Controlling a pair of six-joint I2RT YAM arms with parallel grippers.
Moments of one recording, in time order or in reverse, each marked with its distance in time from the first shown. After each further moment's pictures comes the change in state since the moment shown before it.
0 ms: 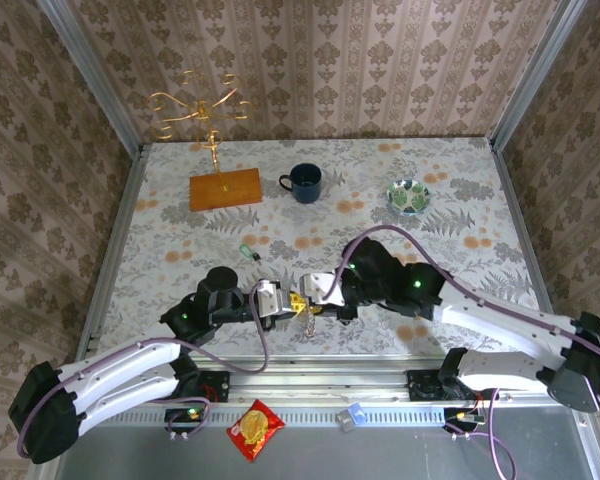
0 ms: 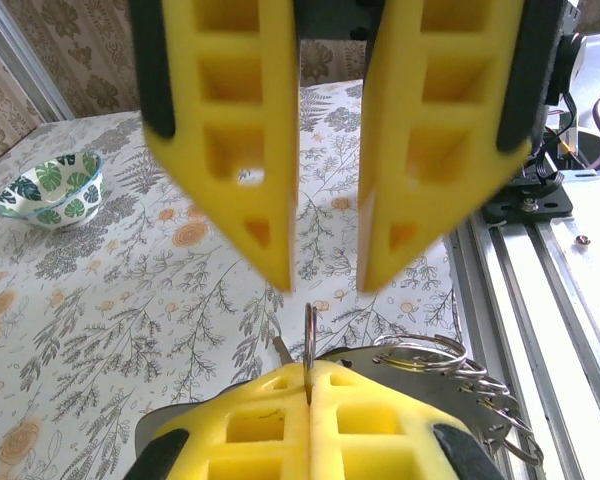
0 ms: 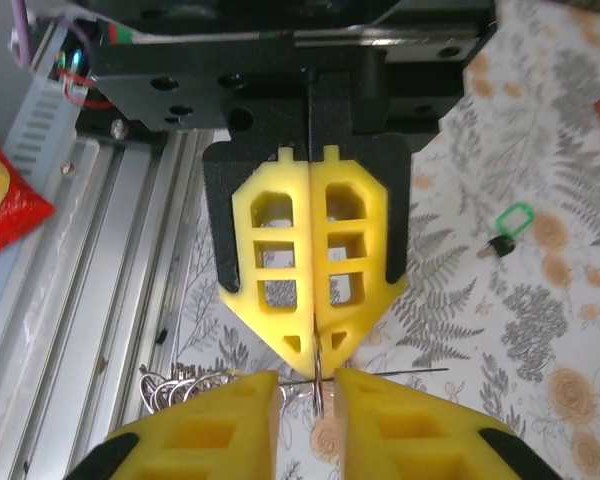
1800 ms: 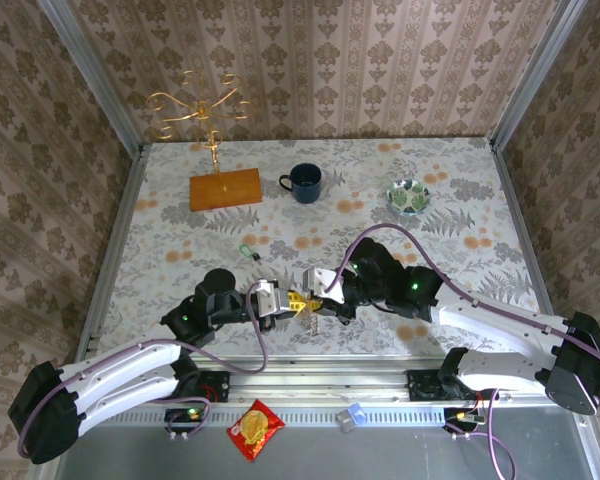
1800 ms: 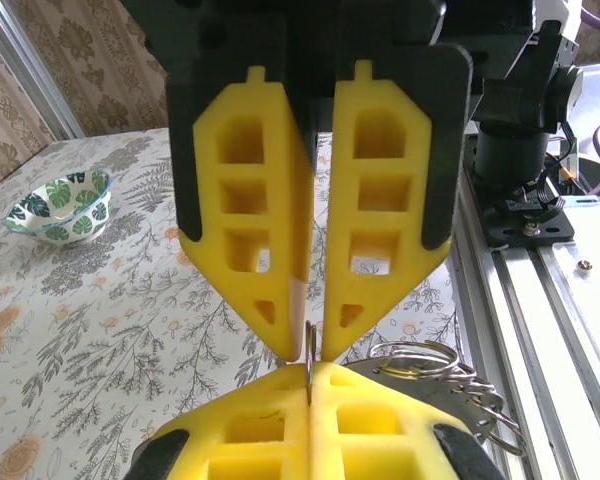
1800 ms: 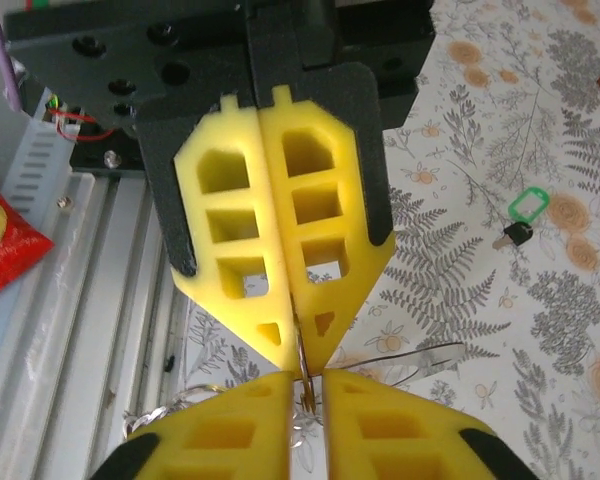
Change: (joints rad) left arm 0.000 -0.002 -0.028 0.085 0.003 -0.043; right arm -0.024 0.027 -0.071 0.120 -0.057 0.111
